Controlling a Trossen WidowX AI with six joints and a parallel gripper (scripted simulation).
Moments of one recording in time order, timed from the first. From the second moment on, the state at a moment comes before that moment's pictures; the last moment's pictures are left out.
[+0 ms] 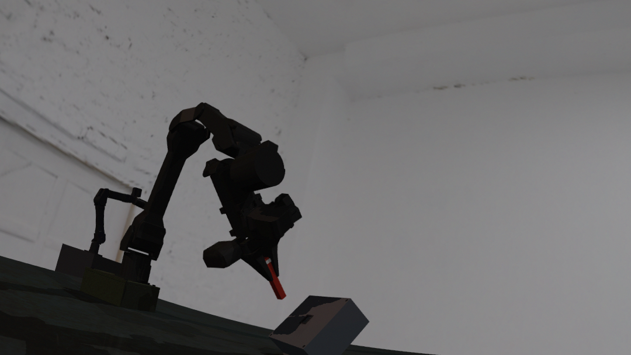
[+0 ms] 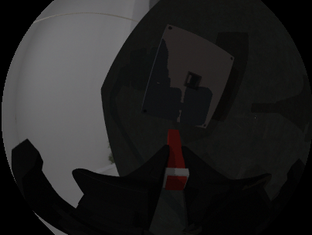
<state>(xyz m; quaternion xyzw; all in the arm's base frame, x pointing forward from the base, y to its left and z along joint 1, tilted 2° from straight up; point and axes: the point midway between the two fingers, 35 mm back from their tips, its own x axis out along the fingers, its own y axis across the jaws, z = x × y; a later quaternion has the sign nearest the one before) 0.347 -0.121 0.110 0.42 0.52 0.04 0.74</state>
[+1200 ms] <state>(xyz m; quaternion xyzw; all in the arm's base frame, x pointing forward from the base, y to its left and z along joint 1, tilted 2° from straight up) 0.335 -0.177 0.119 0.51 0.45 0.01 0.73</state>
